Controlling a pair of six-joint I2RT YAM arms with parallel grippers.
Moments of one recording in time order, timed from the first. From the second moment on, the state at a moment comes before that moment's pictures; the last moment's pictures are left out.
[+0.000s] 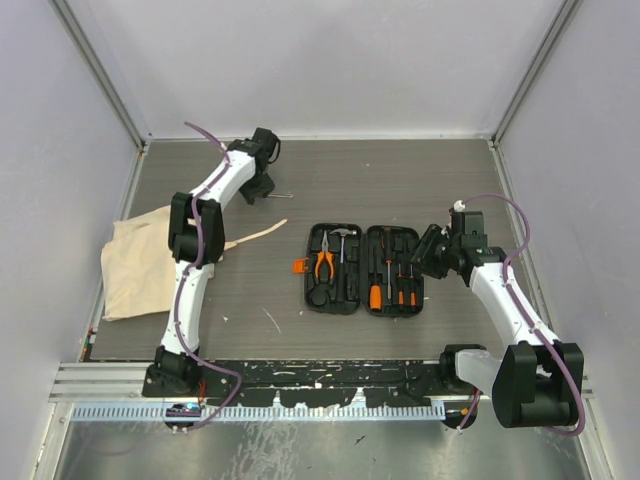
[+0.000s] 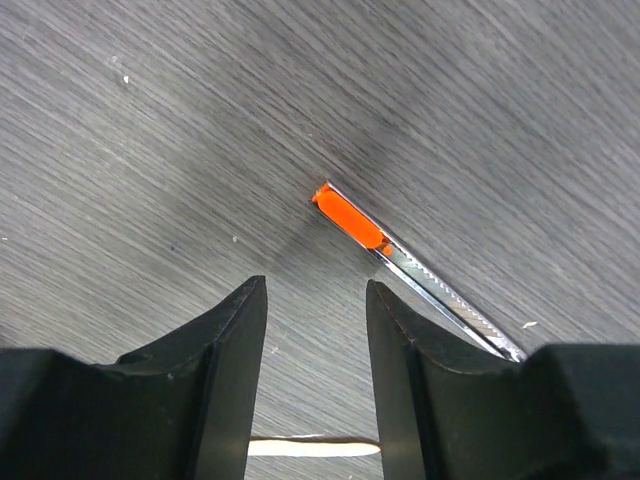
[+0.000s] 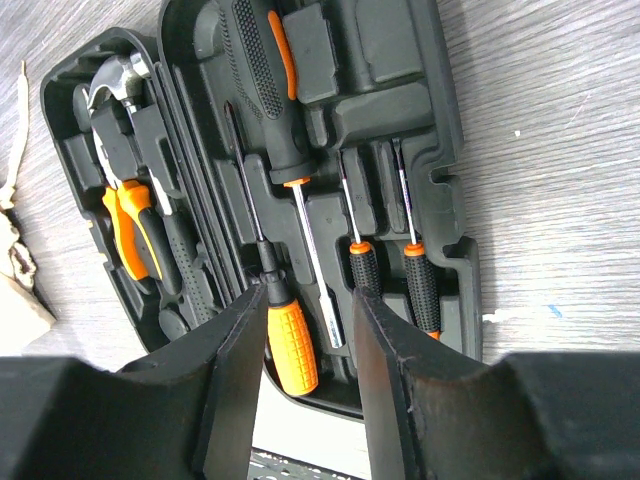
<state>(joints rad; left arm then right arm) -0.31 2.43 2.19 -0.99 -0.37 -0.94 0.01 1.10 0.69 -0.51 -0.30 0.58</state>
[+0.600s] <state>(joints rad) -0.31 2.39 2.07 -0.90 -0.34 -0.85 0.01 1.10 0.69 -0.51 -0.31 0.58</state>
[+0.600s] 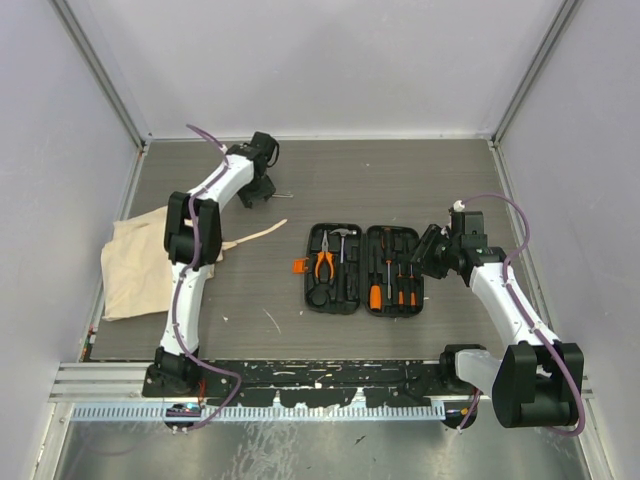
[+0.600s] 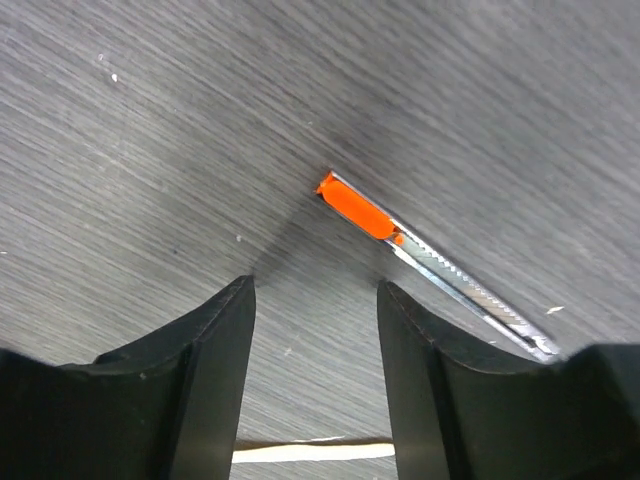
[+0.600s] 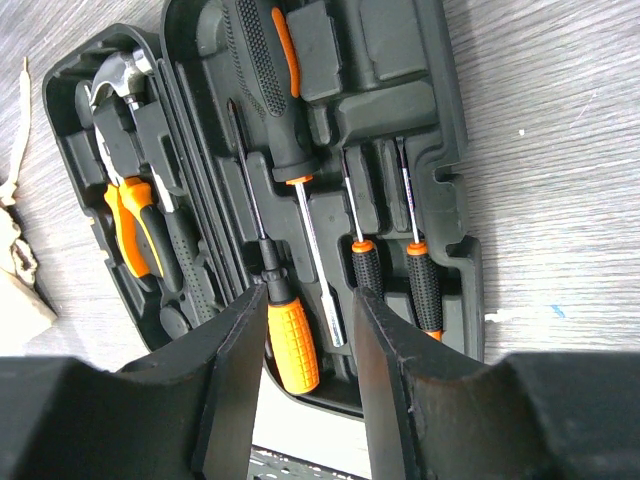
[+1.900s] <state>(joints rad) -0.32 2.54 2.36 -1.00 -0.38 -0.99 0.01 1.11 0.69 -0.51 -0.31 0.55</state>
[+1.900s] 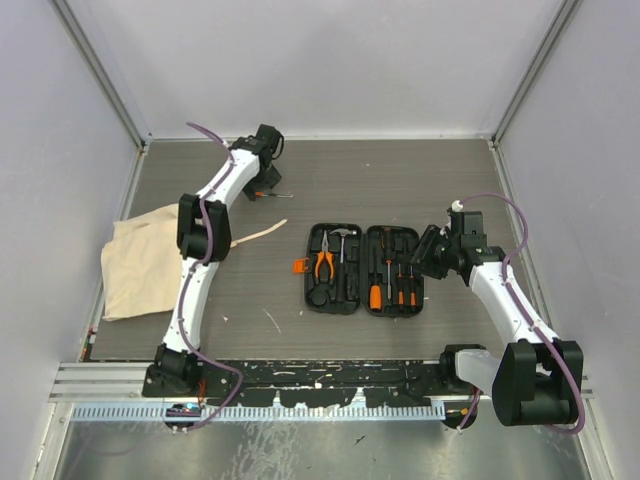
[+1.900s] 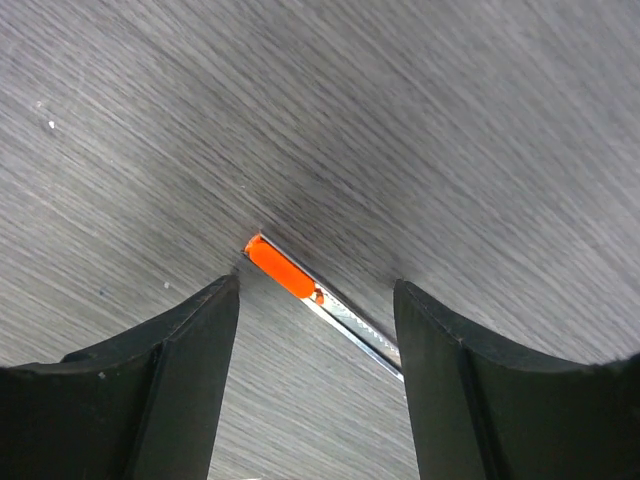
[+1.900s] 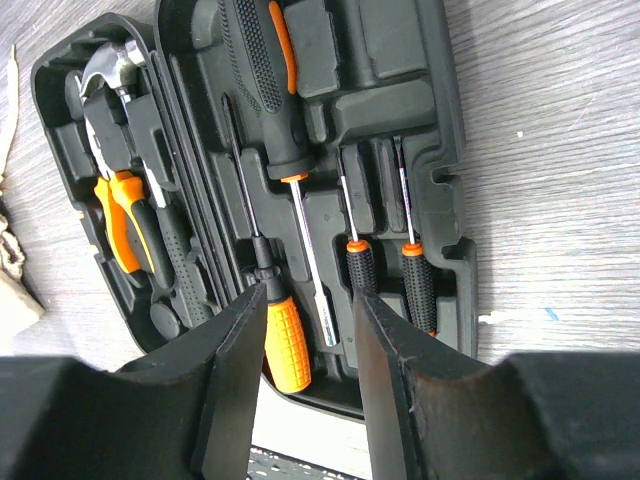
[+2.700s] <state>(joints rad) -0.32 2.55 2.34 -0.98 -0.38 -0.87 0.01 1.11 0.69 -0.51 -0.31 0.54</state>
